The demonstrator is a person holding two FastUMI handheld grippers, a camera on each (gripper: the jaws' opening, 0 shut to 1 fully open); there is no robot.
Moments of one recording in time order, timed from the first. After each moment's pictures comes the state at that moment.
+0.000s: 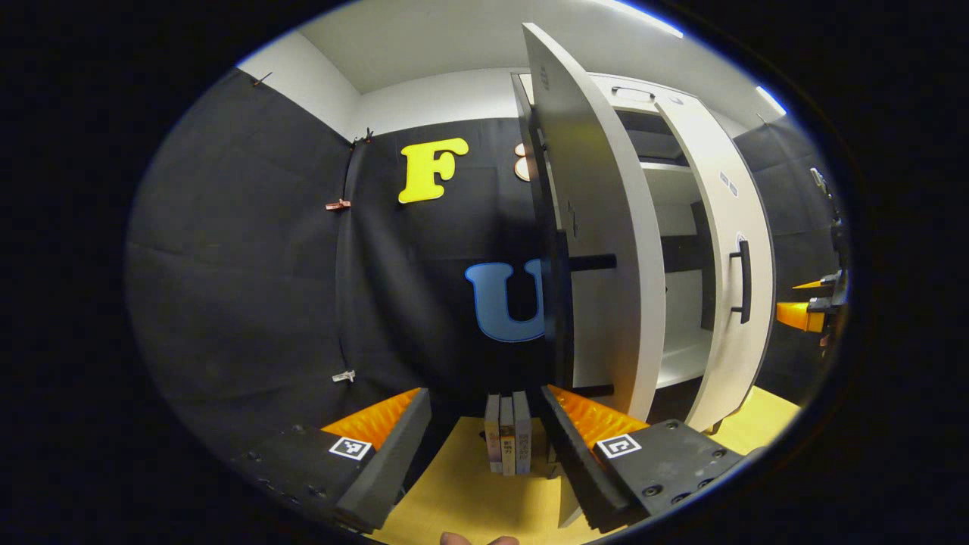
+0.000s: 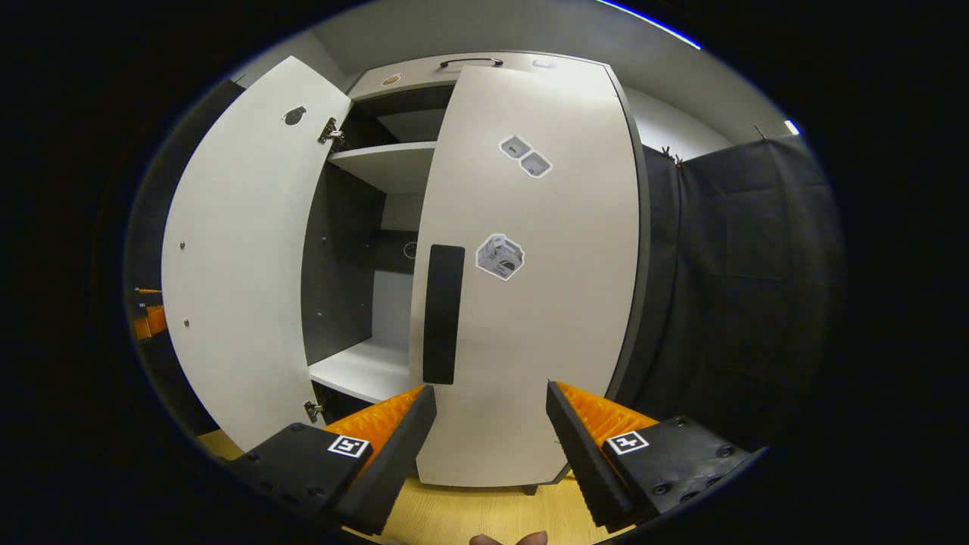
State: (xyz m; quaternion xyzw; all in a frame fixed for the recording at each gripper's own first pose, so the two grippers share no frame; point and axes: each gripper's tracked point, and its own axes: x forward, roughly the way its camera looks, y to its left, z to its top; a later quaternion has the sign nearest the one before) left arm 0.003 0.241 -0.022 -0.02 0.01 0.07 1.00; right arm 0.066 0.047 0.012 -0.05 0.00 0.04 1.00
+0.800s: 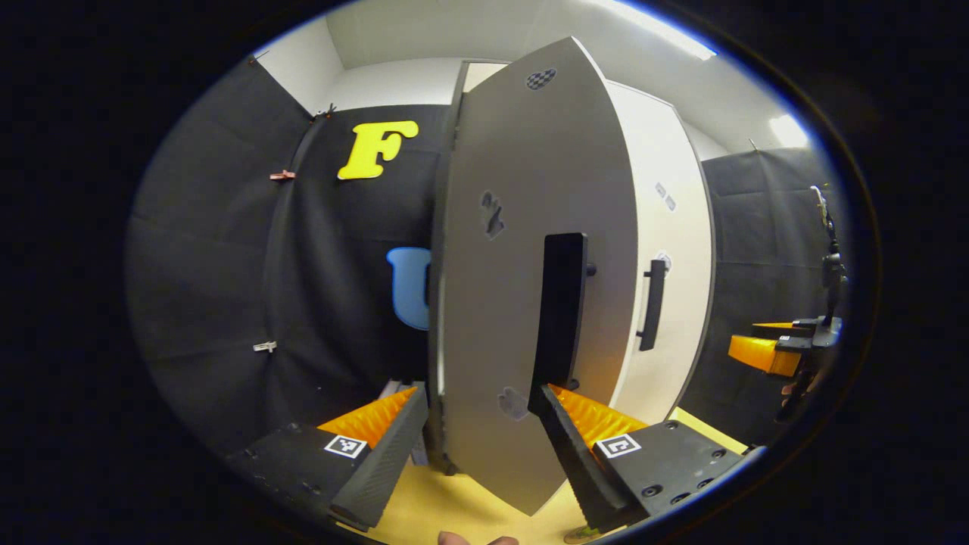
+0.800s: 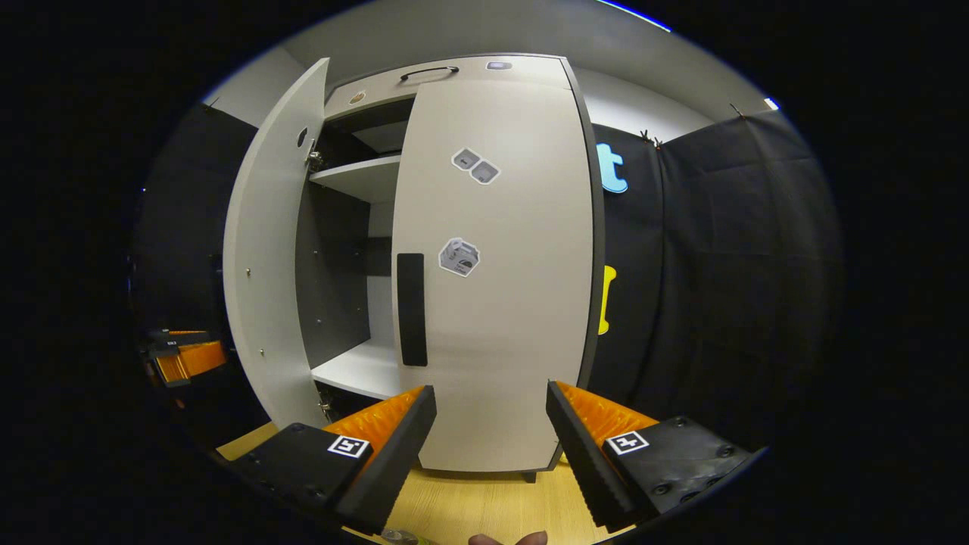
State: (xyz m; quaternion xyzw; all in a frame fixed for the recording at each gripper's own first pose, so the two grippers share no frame) left arm 0.034 0.078 -0.005 -0.05 0.01 -0.04 1.00; right arm 0.032 0.000 0.013 0.00 0.02 0.03 1.00
